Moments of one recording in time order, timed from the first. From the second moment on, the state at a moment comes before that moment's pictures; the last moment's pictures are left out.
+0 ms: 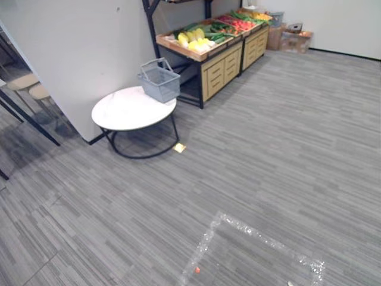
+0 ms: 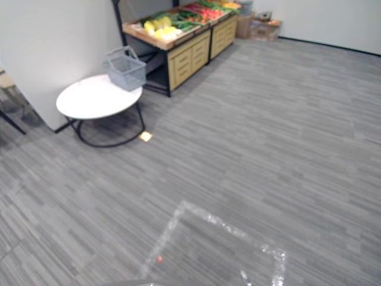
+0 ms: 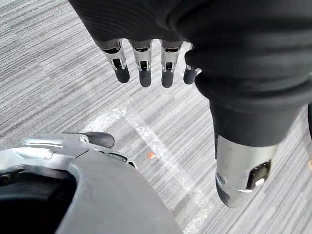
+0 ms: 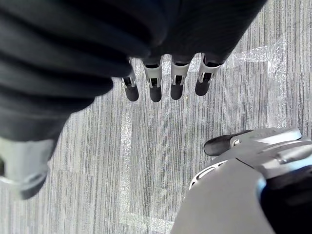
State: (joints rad) left arm 0.19 0.09 0.17 1.21 -0.19 -0.14 0.05; right arm 0.15 -0.10 -0.35 1.24 0.16 -0.11 0.05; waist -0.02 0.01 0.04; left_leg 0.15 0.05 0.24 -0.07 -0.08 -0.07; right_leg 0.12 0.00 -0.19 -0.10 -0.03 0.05
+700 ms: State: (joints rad) left arm 0.12 0.11 0.17 1.15 -0.31 -0.16 0.10; right arm 0.10 -0.07 -0.35 1.21 0.11 -0.11 0.02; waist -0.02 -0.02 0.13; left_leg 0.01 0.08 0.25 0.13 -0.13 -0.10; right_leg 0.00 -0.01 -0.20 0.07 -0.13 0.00
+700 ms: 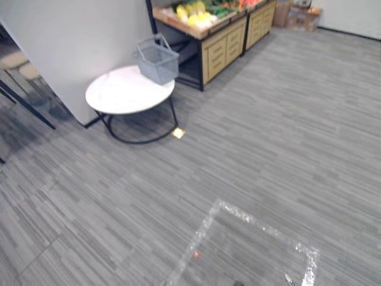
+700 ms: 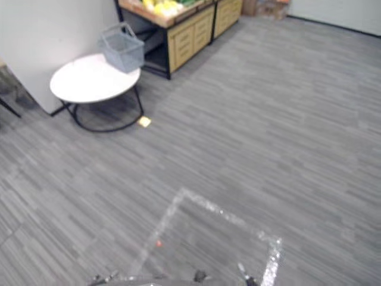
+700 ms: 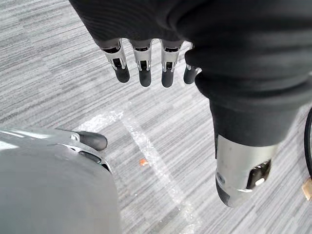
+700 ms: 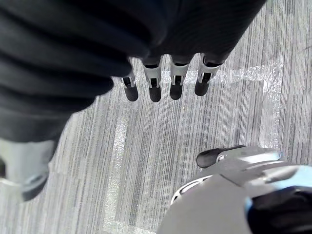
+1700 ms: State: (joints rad) left arm 0.10 0.12 0.12 1.08 -0.30 -0.17 0.09; right arm 0.07 -0.11 -0.23 1.16 0.05 -0.14 0.01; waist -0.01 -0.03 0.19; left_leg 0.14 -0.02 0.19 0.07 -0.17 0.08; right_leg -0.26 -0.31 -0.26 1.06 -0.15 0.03
